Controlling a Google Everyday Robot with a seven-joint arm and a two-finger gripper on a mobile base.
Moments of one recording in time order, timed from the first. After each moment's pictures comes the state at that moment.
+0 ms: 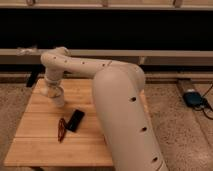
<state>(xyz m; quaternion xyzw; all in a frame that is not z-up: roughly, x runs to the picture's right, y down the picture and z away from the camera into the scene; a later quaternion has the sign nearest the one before) -0.310 0.021 0.815 -0.32 -0.23 -0.04 0.92</state>
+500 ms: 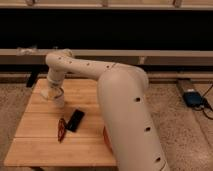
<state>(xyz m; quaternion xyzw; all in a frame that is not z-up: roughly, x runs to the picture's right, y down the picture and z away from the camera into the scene) -0.312 0.021 0.815 -0.32 -0.26 -0.02 0.91</state>
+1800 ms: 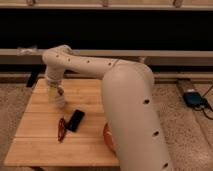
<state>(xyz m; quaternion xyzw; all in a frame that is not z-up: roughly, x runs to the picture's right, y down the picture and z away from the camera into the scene) -0.306 0.013 0.787 -0.30 -0.26 -0.07 0.92</state>
